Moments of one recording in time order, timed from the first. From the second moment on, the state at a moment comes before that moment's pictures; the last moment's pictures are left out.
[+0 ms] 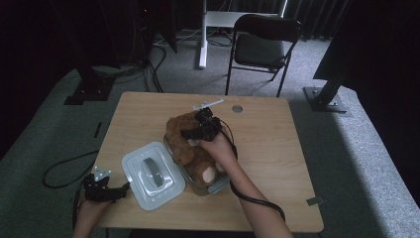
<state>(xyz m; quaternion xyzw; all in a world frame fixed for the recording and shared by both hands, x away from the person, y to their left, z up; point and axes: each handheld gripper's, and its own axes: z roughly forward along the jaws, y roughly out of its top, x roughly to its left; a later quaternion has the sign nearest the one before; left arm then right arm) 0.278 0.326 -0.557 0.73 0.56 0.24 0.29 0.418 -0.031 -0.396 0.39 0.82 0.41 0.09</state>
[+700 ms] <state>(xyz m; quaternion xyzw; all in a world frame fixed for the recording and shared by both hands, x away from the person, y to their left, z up) 0.278 0.327 -0.558 0.73 0.57 0.24 0.29 0.433 -0.013 -0.444 0.39 0.87 0.30 0.06</state>
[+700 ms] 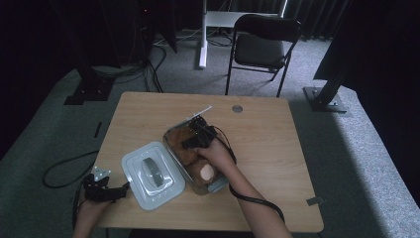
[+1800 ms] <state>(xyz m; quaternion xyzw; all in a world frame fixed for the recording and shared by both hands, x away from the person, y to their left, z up) 0.278 0.327 -0.558 0.73 0.57 0.24 0.29 0.395 -0.048 -0.380 0.36 0.84 0.40 0.05</state>
